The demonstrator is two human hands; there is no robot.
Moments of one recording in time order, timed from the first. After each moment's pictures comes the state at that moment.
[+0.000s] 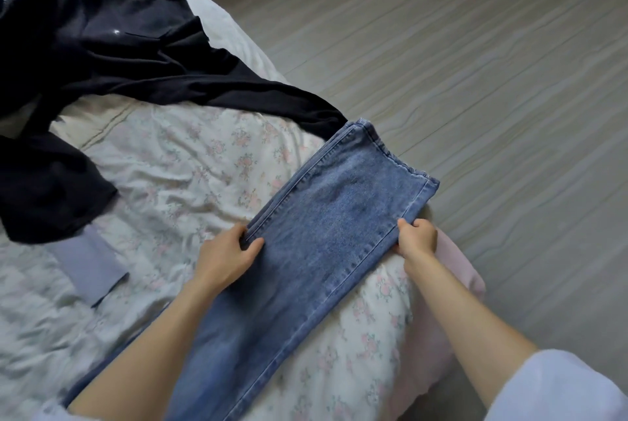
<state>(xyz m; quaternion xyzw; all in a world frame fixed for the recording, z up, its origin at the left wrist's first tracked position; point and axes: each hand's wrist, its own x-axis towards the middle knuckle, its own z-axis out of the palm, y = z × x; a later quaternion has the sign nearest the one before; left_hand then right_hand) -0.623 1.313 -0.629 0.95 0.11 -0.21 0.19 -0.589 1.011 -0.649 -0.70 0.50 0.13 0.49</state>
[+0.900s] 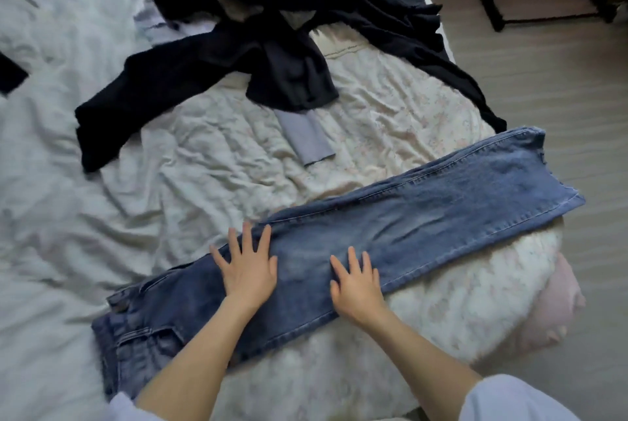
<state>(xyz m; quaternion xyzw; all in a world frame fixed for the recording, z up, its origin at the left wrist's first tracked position) -0.939 1.500 -0.611 0.92 0.28 -0.25 0.12 -0.877 1.316 -0.597 -0.90 -0.19 0.39 0.05</state>
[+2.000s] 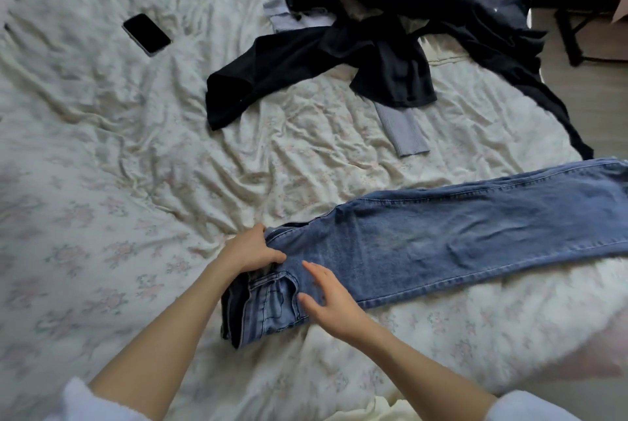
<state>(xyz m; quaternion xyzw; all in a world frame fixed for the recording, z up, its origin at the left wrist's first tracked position) -1.061 1.642 -0.548 0.81 0.37 -0.32 0.31 -1.022 1.437 -0.560 -0.77 -0.28 0.49 0.31</state>
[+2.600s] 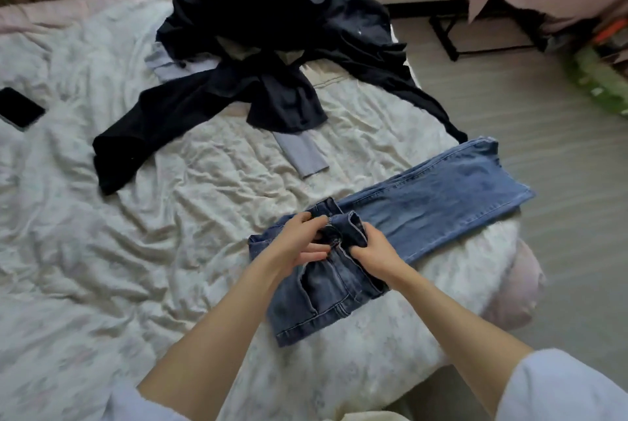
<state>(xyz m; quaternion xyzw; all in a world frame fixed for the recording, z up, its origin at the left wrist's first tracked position) -0.888 1.481 -0.486 0.53 0.38 -0.24 0.72 -0.849 1.321 -0.504 -0.86 -0.04 0.33 0.39</state>
